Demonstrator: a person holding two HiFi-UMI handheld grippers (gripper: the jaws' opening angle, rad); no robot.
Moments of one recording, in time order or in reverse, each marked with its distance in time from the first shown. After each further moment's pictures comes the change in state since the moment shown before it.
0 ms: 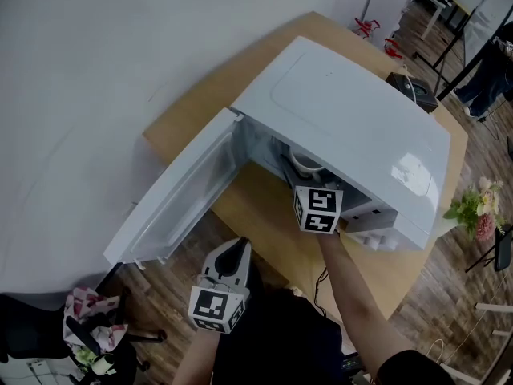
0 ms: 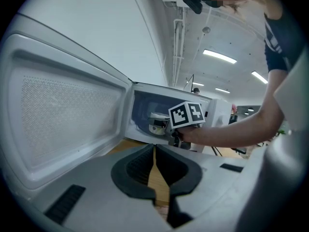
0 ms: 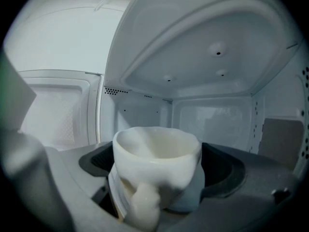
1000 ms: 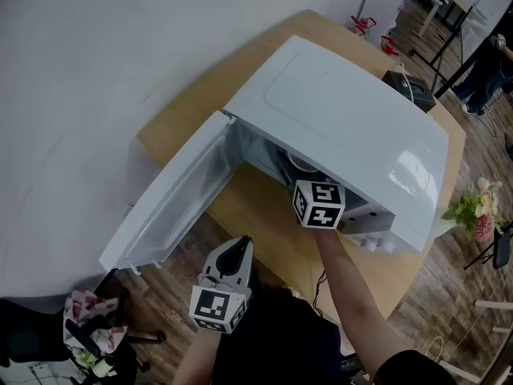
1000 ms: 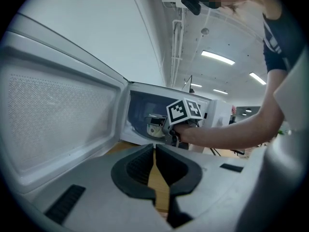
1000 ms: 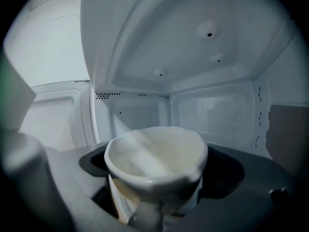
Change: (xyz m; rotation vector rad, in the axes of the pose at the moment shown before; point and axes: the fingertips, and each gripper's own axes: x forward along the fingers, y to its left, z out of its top) left arm 0.015 -0.008 0.006 0.002 -0.011 -0.025; right arm 0.010 -0.004 -0.002 0.133 0.054 0.052
